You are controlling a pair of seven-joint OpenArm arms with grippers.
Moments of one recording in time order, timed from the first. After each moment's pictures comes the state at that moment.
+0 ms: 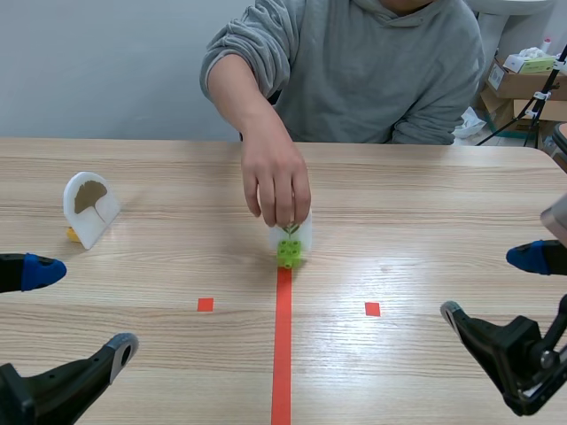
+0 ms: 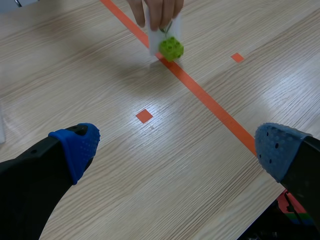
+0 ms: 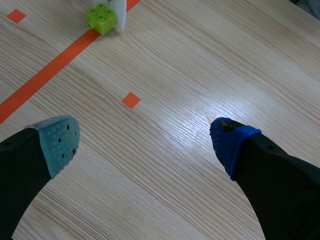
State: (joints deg) left arm 51.8 -33.2 -11.0 119.6 -19.9 -28.3 -0.1; right arm -43.3 30.5 12.4 114.7 11.8 26.2 -6.2
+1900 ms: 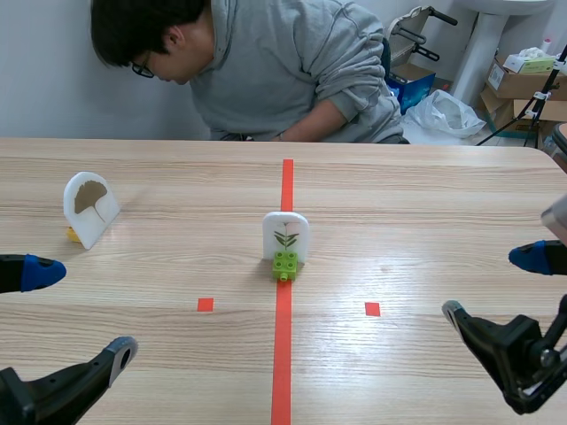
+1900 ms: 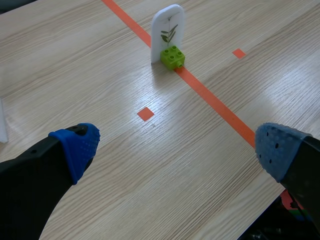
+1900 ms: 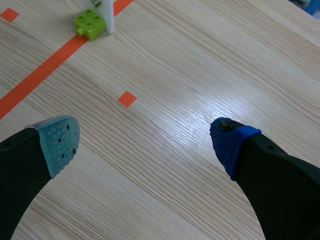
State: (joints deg) left arm 51.8 -33.2 -11.0 119.6 -18.6 -28.3 -0.1; right arm -43.3 30.5 12.4 114.7 11.8 24.3 -6.4
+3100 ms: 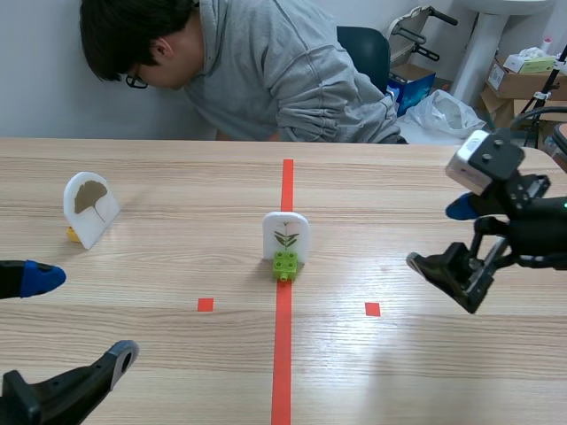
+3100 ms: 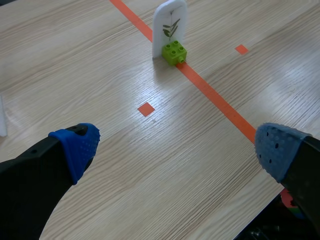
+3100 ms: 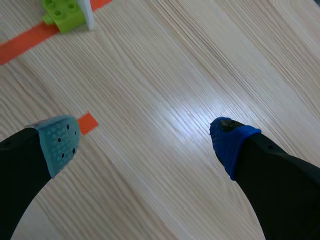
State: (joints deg) left arm 51.6 -30.9 -11.0 119.6 -18.3 -28.3 2.2; right arm -1.7 30.0 -3.8 85.2 7.3 43.9 -15.7
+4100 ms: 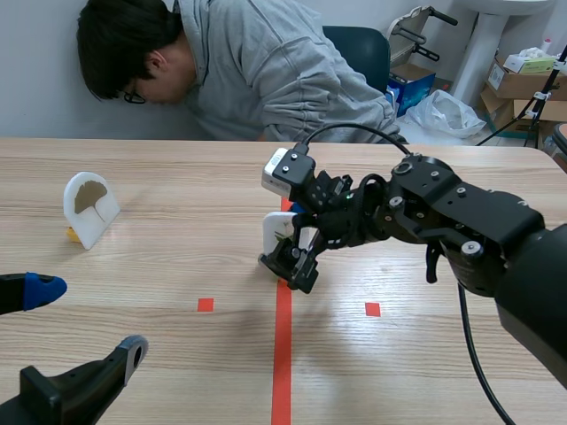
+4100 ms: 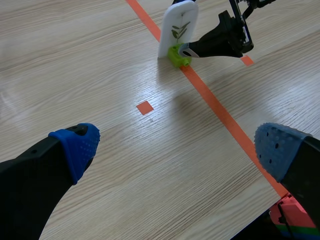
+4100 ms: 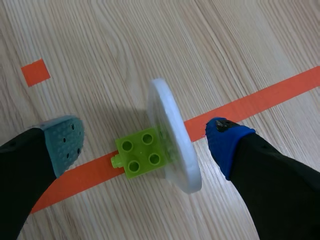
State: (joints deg) left arm 51.6 -24.5 -11.0 119.6 -18.3 -28.3 3.2; right arm 24.5 10.8 -32.1 54.0 -3.8 39.6 -3.9
